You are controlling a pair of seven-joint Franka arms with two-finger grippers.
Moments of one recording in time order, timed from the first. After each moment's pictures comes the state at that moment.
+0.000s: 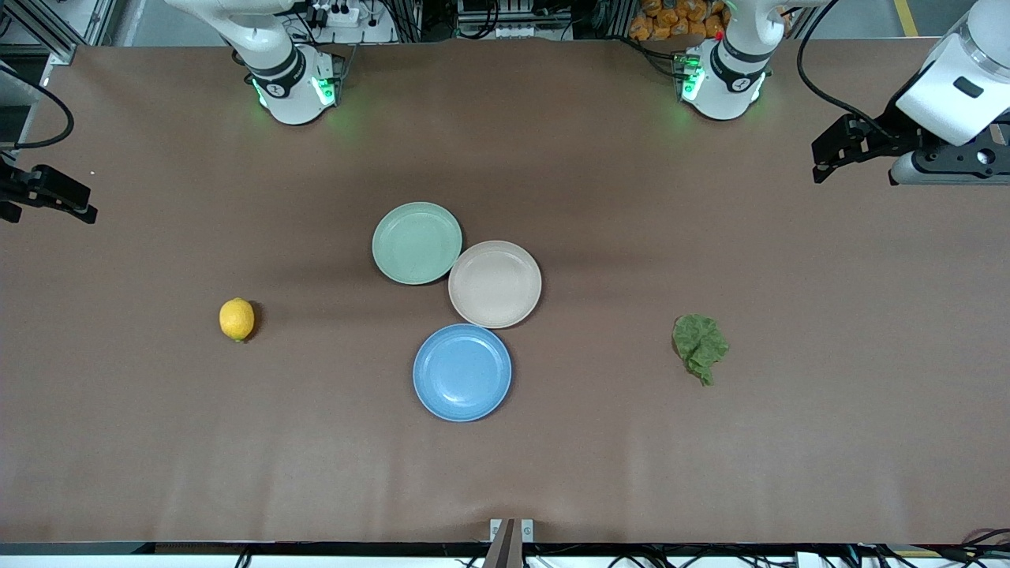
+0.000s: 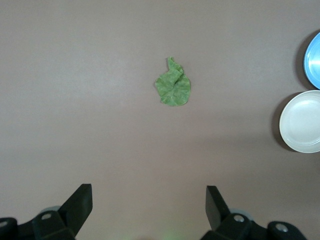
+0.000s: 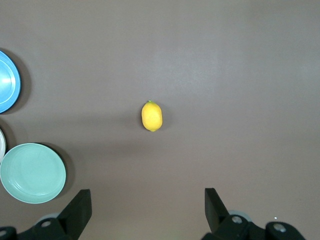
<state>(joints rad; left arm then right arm) -0.02 -0.05 -0.16 -1.55 0.00 1.51 -0.13 -0.03 0.06 -0.03 -1.45 -0.05 1.50 -0.05</state>
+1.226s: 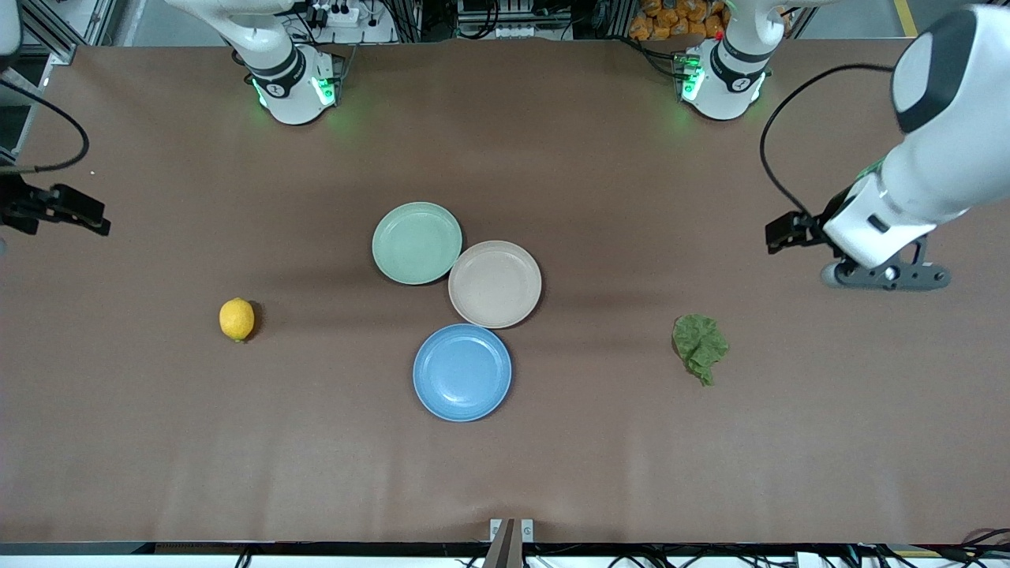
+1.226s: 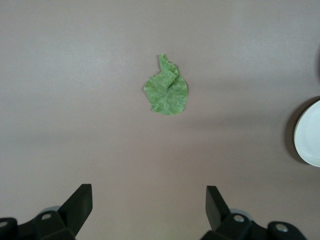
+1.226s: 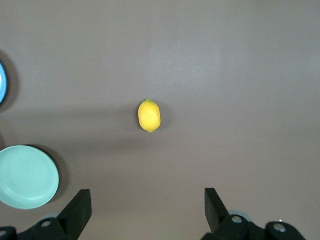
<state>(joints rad) -0.03 0.19 -0.16 -1.57 0.00 1.66 -0.14 -0.04 0.08 -0.03 -1.55 -0.05 1.59 -0.05</state>
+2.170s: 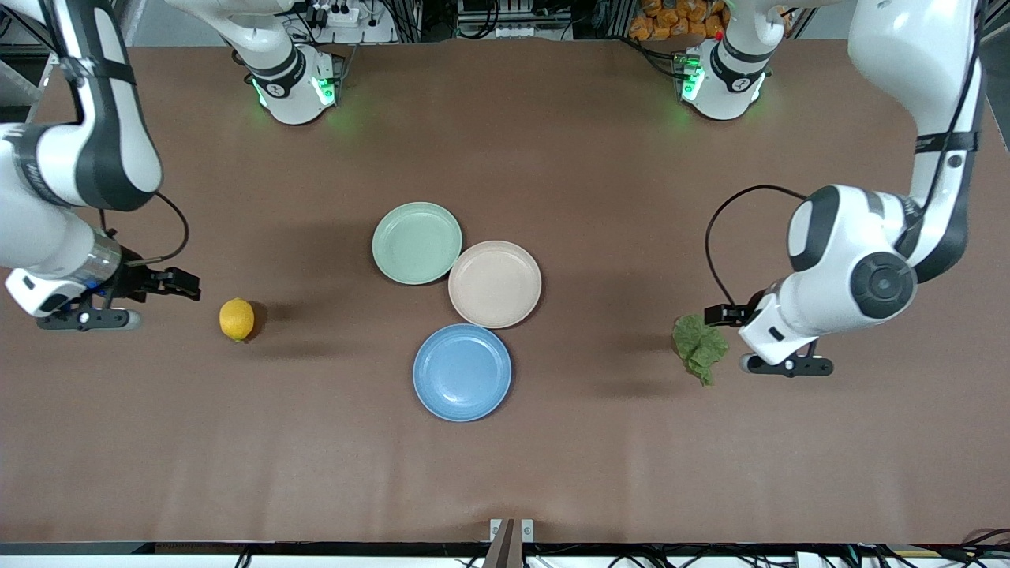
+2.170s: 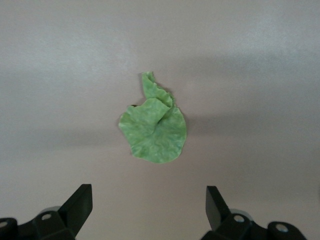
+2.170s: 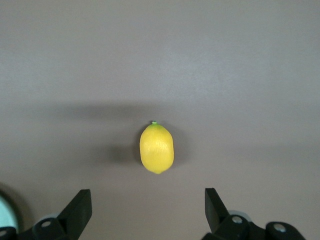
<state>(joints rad) -0.06 0.49 -0.16 -1.59 0.03 1.94 -0.20 -0.04 0.18 -0.03 -1.95 -0.01 2.13 -0.10</state>
